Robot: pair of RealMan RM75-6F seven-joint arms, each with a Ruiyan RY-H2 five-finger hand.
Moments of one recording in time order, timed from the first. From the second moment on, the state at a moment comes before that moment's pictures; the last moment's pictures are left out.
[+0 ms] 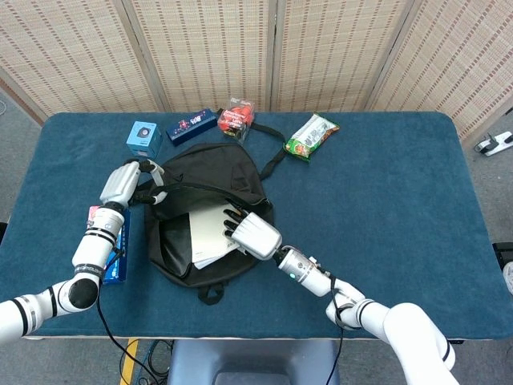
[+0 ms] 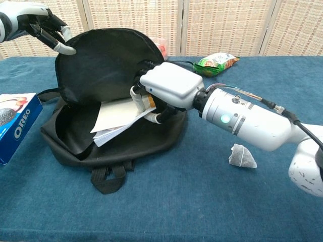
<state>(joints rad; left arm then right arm) -0.85 -1.27 -0.36 -1.53 0.64 0.85 0.10 0.97 -2.00 0.10 -0.68 -1.72 1.16 0.10</state>
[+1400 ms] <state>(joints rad) -0.85 -1.22 -0.30 -1.58 0.64 0.82 0.08 0.99 -1.97 0.07 -0.68 -1.64 1.11 0.08</state>
